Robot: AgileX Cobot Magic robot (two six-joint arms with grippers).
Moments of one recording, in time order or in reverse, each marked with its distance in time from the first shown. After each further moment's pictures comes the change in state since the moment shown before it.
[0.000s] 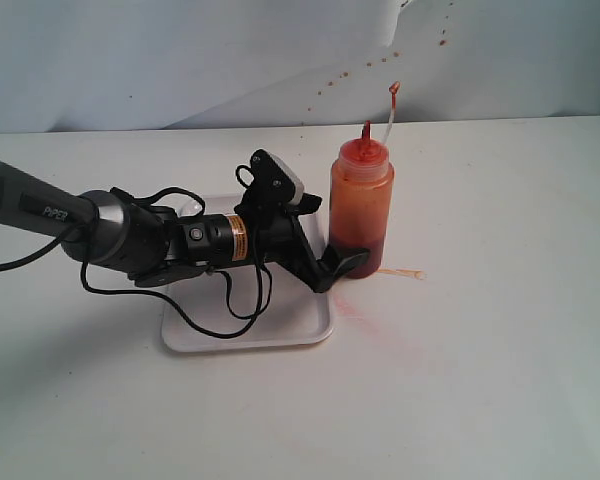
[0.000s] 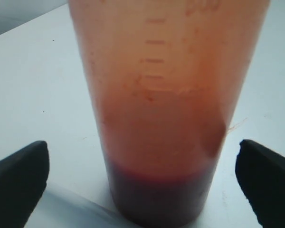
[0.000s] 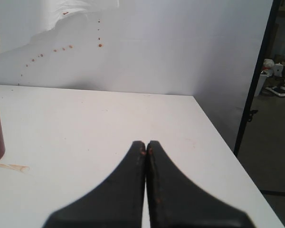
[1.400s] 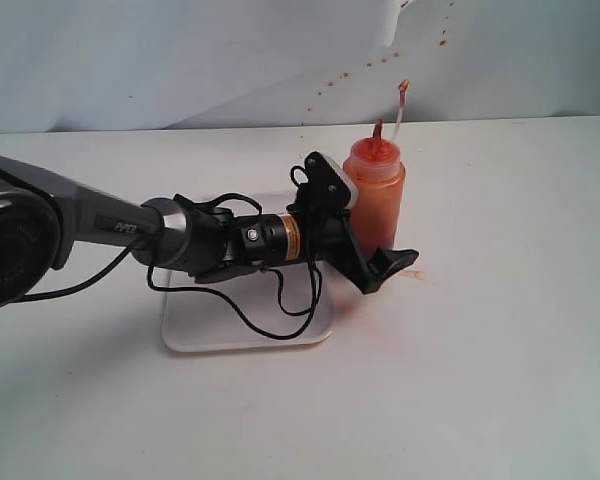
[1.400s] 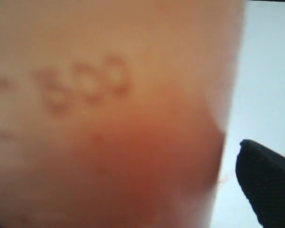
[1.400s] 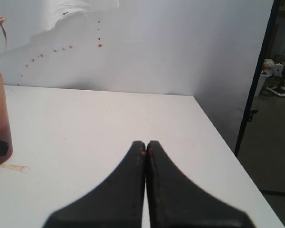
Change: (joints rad) left arm -0.098 0.121 -0.203 -0.026 0.040 0.018; right arm 0.000 0.000 0.000 0.000 0.000 0.000
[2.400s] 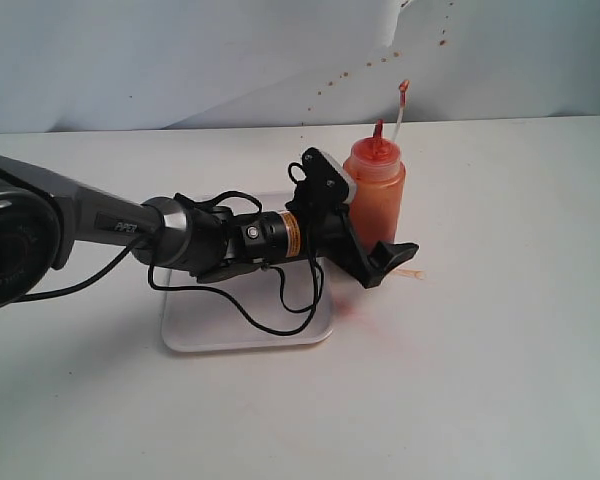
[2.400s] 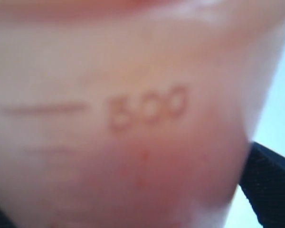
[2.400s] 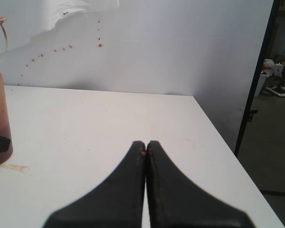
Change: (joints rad) left arm 0.000 0.000 -0.004 -0.033 0.003 0.000; right arm 0.000 0.000 0.000 0.000 0.000 0.000
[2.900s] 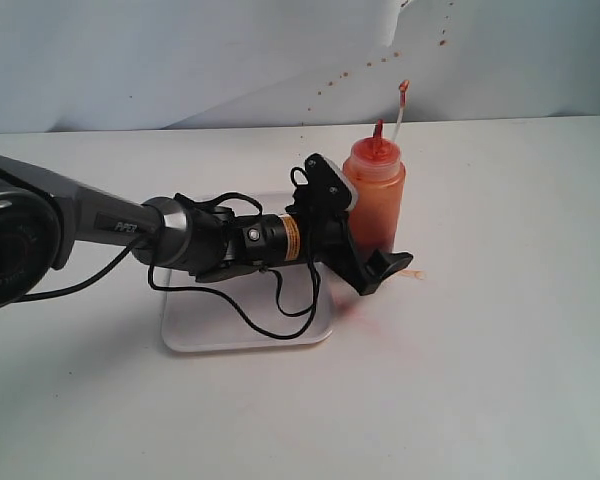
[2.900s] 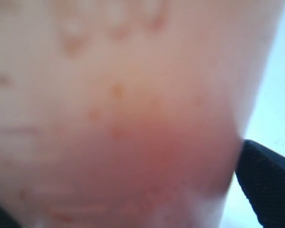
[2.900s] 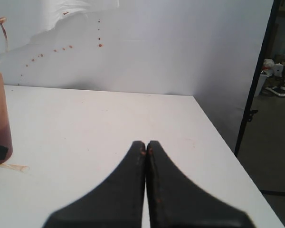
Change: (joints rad) left arm 0.000 0.000 0.000 0.045 0.052 0.000; right arm 0.000 0.000 0.000 0.000 0.000 0.000
